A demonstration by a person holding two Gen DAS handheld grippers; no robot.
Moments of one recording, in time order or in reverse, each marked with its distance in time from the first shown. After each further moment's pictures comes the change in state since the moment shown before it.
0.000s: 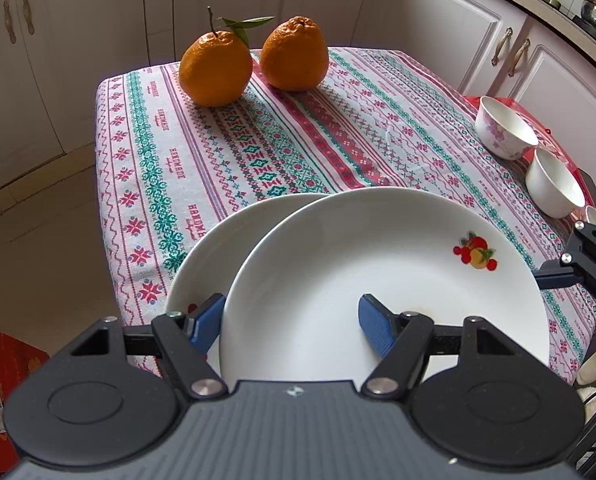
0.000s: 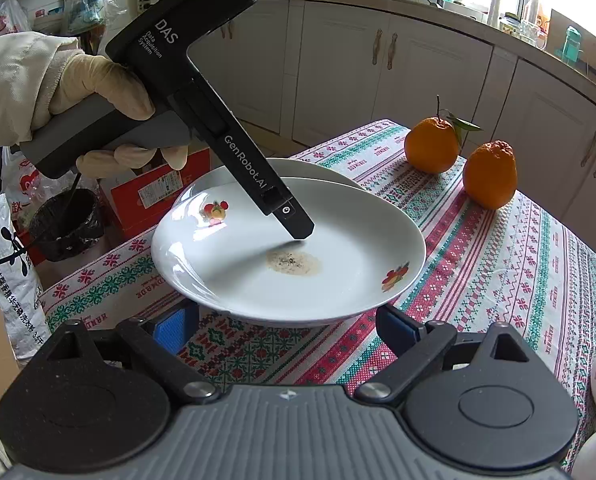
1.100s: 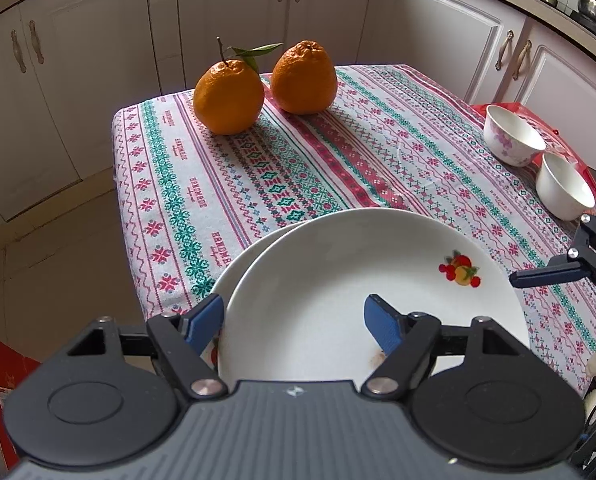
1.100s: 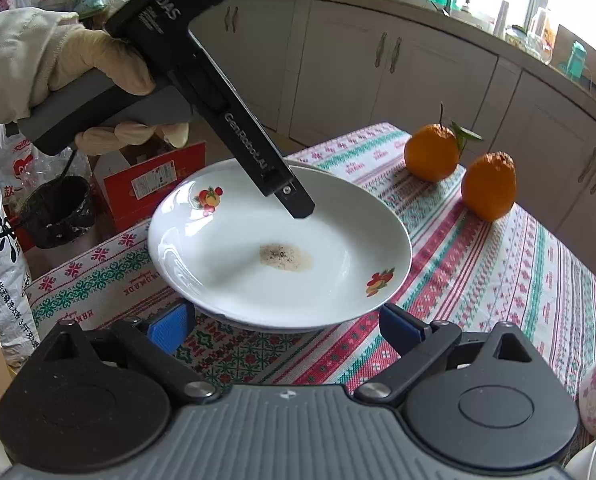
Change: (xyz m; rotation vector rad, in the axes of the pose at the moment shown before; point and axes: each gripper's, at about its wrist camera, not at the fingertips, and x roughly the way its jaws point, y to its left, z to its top) left arm -0.010 0.002 0.004 0.053 -0.056 0.058; right arm 0.004 0.004 0.003 -0.068 0.000 -0.026
